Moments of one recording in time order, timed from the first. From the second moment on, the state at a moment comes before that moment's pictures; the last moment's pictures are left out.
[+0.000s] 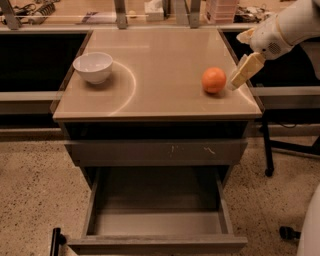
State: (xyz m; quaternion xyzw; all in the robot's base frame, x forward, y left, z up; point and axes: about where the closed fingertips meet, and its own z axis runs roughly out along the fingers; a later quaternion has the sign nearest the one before) arm 0.681 -0.228 0.912 -0.57 0.74 0.09 0.35
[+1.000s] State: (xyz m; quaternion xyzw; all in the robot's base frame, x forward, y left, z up) arm 0.713 -0.217 0.872 -0.54 0.74 0.15 0.36
